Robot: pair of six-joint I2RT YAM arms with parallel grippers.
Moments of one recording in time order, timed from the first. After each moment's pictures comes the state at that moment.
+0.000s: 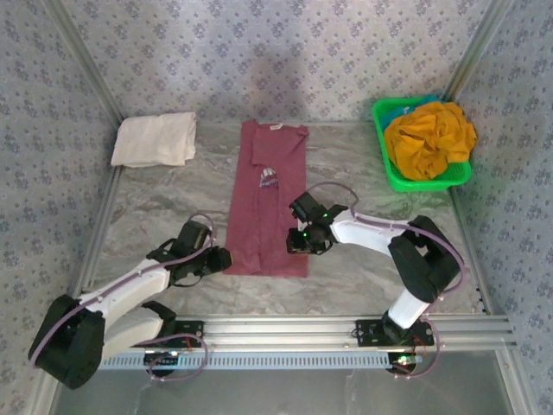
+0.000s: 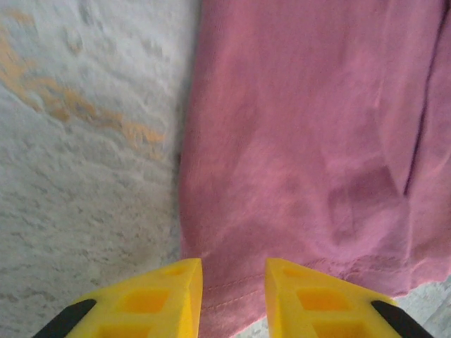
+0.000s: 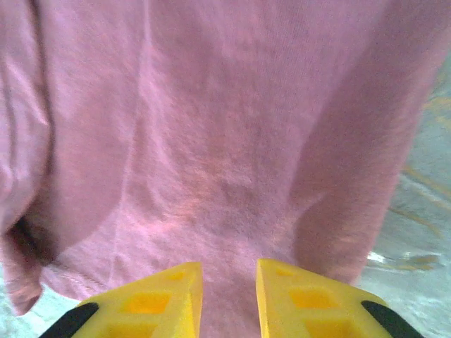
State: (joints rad) left arm -0.52 1.05 0.39 -0.35 0.24 -0.72; right arm 0.73 1.63 0.95 -0.50 -0.19 0.62
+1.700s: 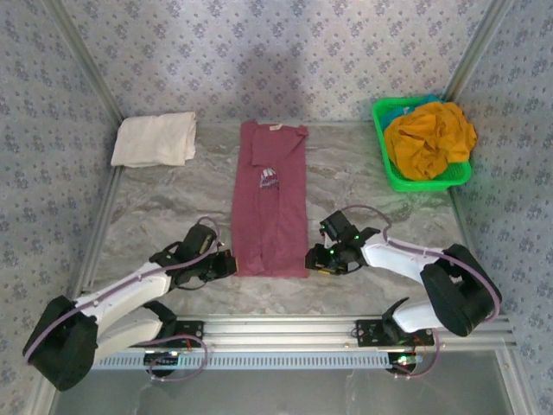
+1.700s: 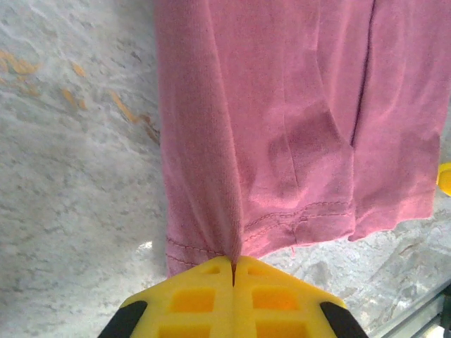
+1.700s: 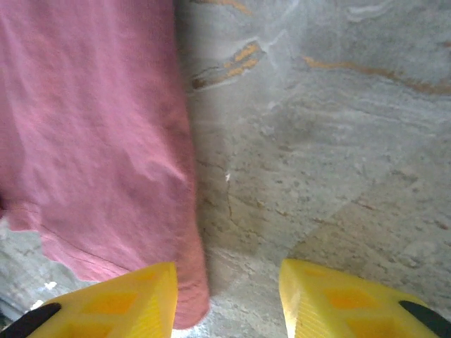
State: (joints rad) left arm -0.64 0.99 0.37 -0.33 0.28 -0.81; right arm 0.64 1.37 0.59 -0.39 -0.34 0.76
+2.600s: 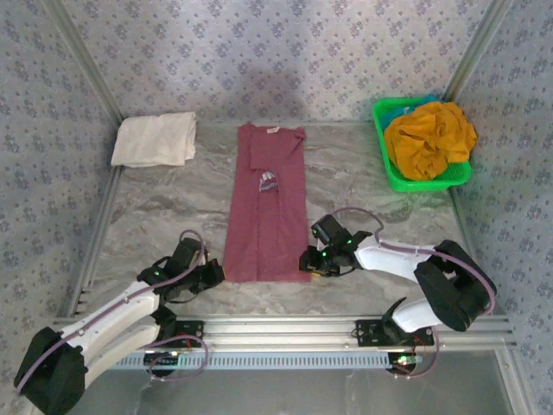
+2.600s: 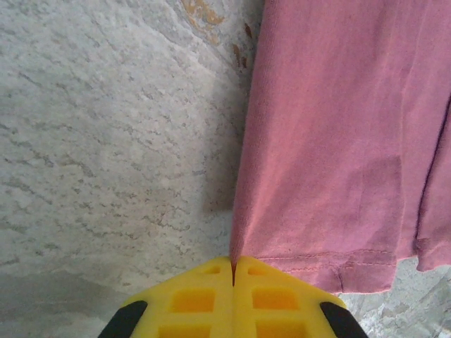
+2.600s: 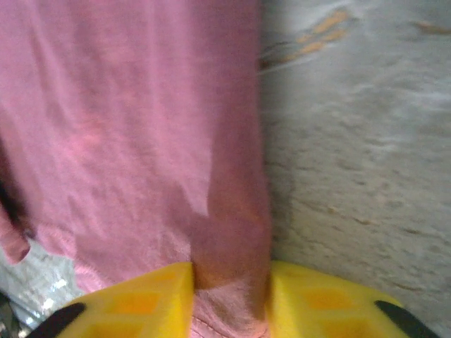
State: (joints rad) left arm -0.60 0.79 0.25 -0.42 0.19 -0.89; right arm 0.73 1.42 0.60 -0.32 -0.32 0.85
